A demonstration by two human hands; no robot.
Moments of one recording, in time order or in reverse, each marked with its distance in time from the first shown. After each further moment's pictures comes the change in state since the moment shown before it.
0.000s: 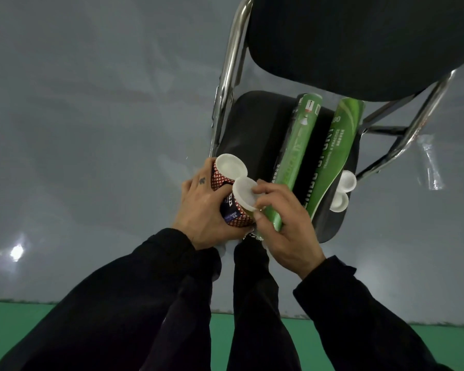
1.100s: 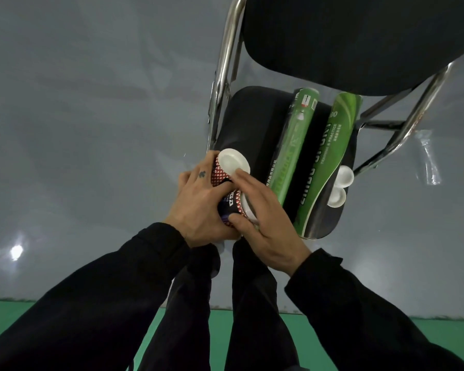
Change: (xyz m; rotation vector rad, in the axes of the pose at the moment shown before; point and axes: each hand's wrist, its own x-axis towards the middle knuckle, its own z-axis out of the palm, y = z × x) left_hand 0.000 0.007 -0.013 0.087 -0.018 0.097; right_hand 0.002 -0.004 0.015 -0.105 -0.193 0.066
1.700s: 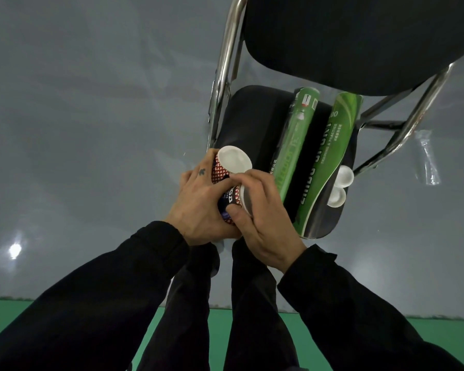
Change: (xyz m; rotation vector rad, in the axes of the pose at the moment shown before) left_hand 0.002 0.000 -0.002 -0.099 -0.016 0.003; right_hand 0.009 -0.012 0.001 -0.015 0.092 -0.009
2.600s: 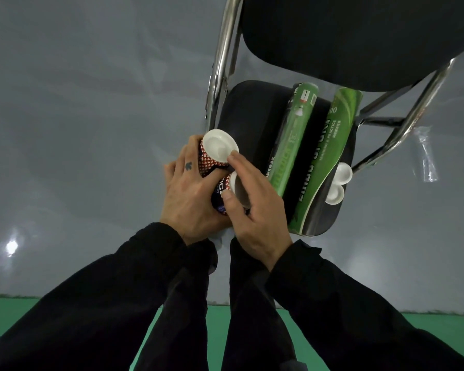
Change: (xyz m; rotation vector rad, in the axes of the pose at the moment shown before) left_hand 0.002 0.003 0.003 0.179 0.270 -0.015; right_hand 0.010 -0.015 0.010 0.060 0.149 0.089
